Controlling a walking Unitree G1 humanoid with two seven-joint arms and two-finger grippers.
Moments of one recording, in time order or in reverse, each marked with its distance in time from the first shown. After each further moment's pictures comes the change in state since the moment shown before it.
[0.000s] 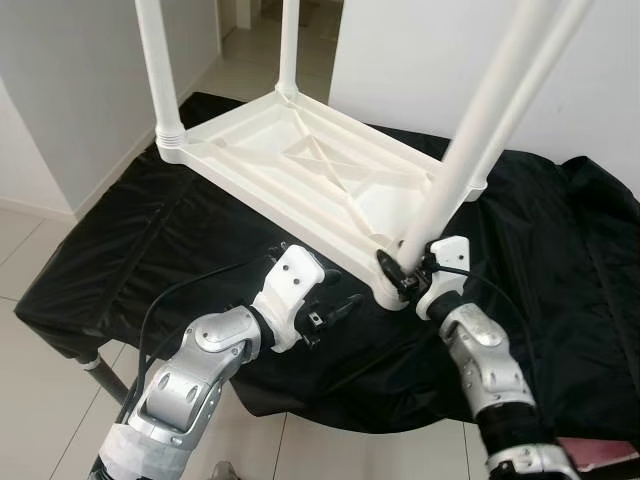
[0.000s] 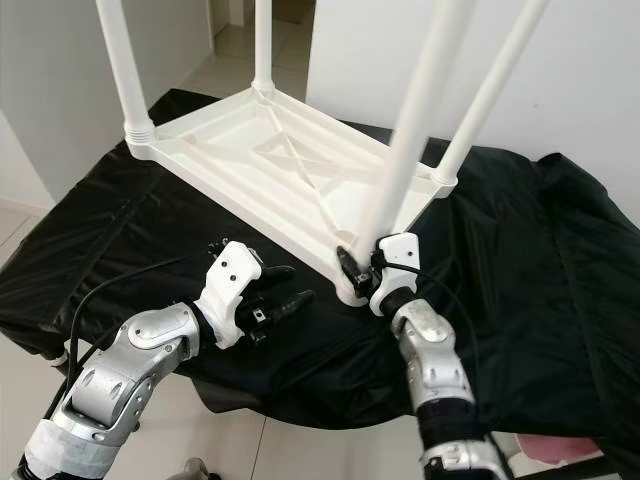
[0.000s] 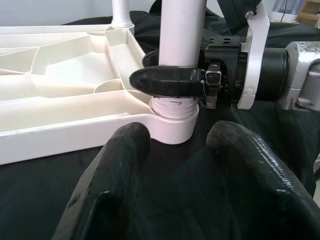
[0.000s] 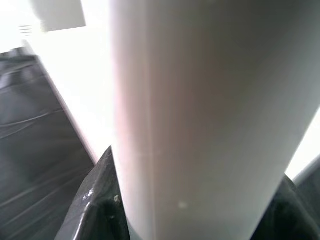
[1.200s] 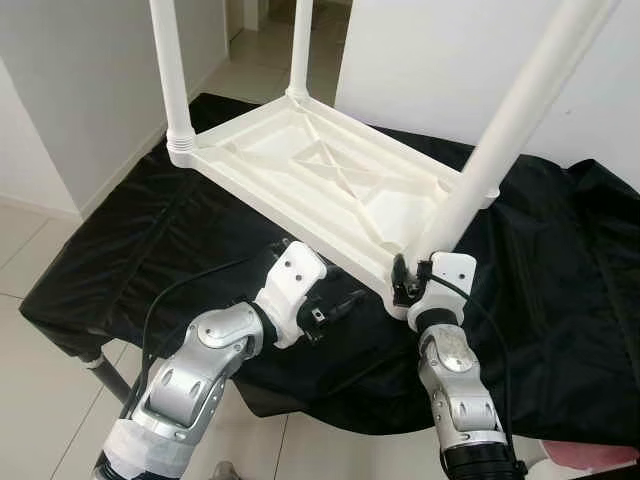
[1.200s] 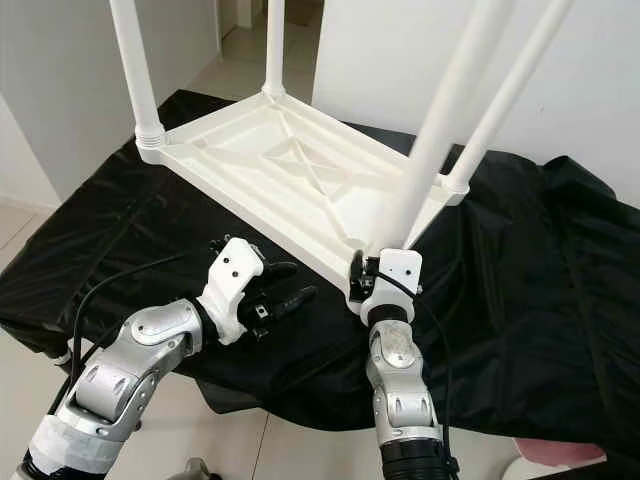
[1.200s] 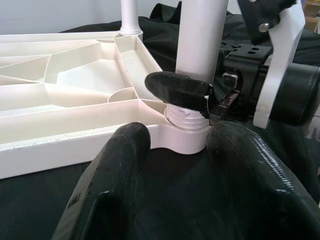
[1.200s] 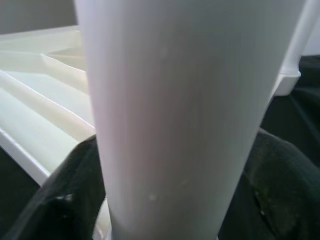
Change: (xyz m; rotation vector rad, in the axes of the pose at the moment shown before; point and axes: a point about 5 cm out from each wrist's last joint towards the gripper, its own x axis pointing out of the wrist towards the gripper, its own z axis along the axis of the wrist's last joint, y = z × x) left arm 0.003 0.002 0.003 0.008 -0.015 0.000; right arm -0.019 0.019 0.006 -0.023 -0.031 -0.289
